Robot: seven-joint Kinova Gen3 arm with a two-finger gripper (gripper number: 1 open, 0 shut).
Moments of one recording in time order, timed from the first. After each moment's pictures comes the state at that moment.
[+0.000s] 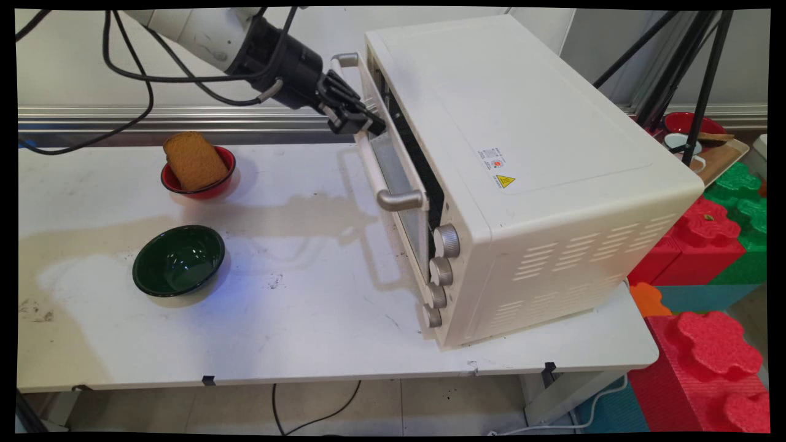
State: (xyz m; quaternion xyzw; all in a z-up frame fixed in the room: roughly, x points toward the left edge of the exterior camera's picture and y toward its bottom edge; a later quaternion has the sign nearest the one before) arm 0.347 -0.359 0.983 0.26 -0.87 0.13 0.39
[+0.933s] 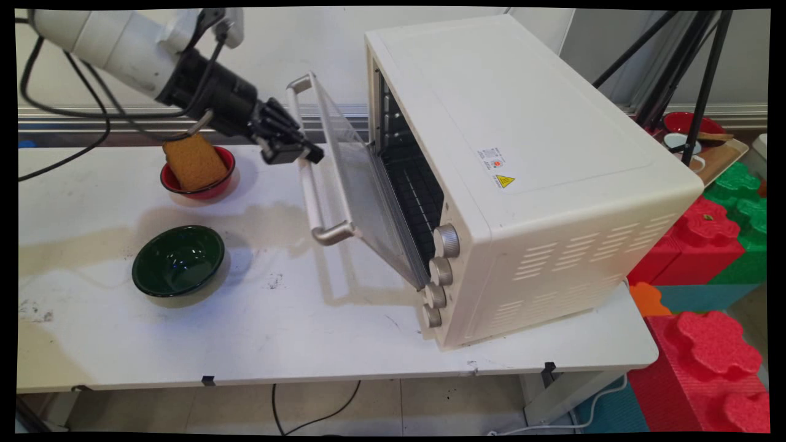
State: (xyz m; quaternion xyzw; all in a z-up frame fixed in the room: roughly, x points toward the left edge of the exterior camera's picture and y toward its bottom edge) arm 0.413 -0.316 0.961 0.26 -0.89 0.13 0.36
